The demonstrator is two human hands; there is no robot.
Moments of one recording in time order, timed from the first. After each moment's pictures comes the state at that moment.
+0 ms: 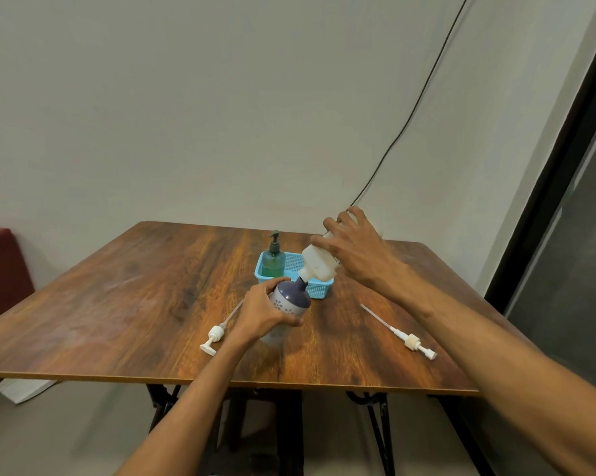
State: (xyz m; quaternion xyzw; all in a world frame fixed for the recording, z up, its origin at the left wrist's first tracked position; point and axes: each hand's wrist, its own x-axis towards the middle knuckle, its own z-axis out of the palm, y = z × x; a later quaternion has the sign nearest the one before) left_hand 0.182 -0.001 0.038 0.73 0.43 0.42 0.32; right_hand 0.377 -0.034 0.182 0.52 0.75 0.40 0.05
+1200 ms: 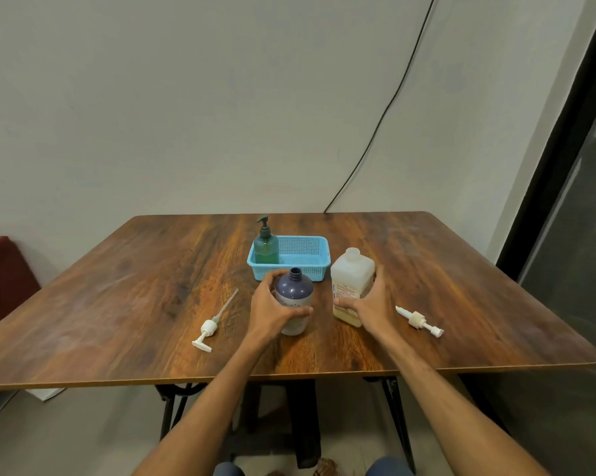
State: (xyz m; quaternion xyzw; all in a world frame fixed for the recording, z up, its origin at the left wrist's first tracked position) left_hand 0.224 0.008 -0.001 0.67 0.46 0.48 0.32; right_hand 0.433 -0.035 0.007 0.65 0.49 -0.17 -0.55
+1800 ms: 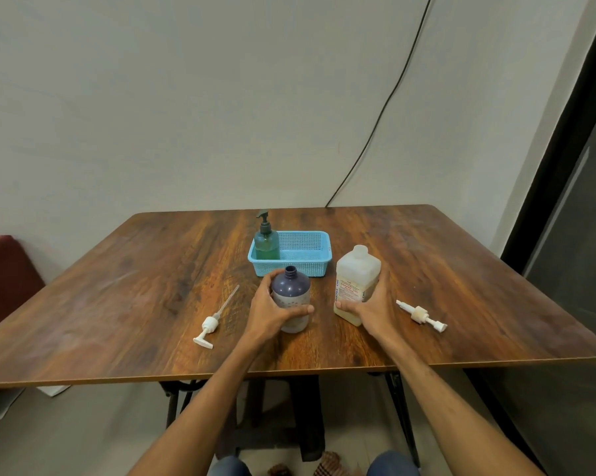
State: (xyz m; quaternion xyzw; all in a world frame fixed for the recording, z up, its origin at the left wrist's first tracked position) left_hand 0.217 0.004 -0.004 0.67 0.45 0.44 0.40; right_hand 0.436 -0.040 -0.010 0.65 0.49 -0.19 -0.55
